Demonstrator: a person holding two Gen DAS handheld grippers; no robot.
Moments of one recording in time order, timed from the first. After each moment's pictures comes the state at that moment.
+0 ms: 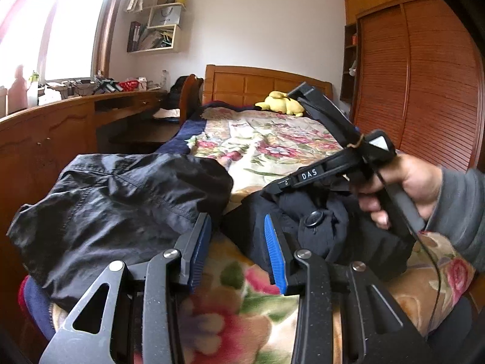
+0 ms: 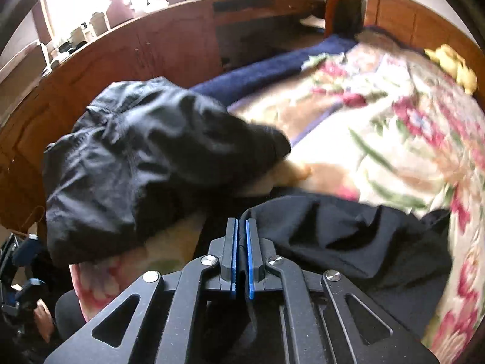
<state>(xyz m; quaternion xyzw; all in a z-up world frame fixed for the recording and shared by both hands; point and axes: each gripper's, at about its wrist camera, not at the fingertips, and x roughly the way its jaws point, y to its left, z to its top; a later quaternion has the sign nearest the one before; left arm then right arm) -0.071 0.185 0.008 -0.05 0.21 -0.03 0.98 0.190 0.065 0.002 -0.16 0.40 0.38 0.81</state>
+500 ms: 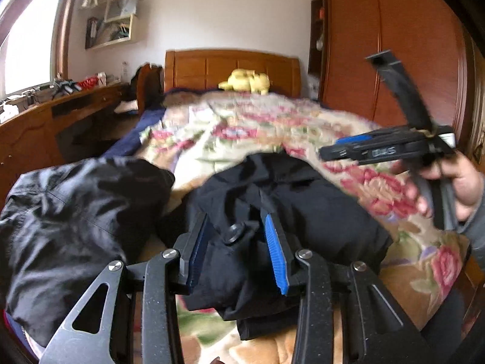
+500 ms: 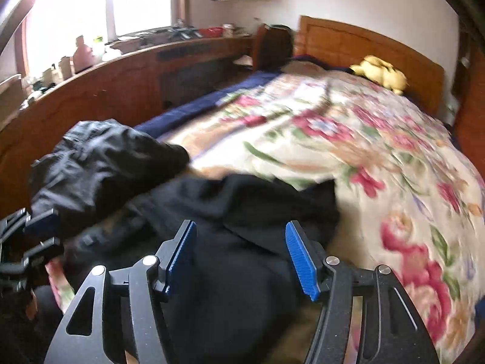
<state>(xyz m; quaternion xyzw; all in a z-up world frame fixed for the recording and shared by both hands) -0.024 0.103 0.007 0.00 0.26 -0.09 0.96 0.132 -0.114 0.031 -0.12 0.32 0.26 0.90</state>
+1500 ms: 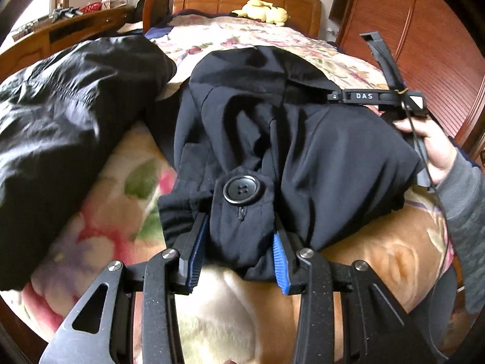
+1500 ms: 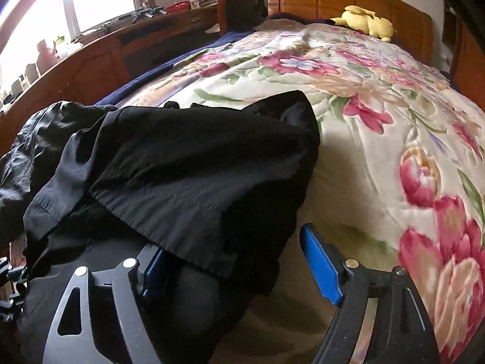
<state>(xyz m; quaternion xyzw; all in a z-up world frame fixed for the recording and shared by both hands) -0.034 0.103 -0.063 -0.06 0.42 -0.09 0.90 0.243 -0.129 -0.071 -0.07 0.38 0.25 0.89</state>
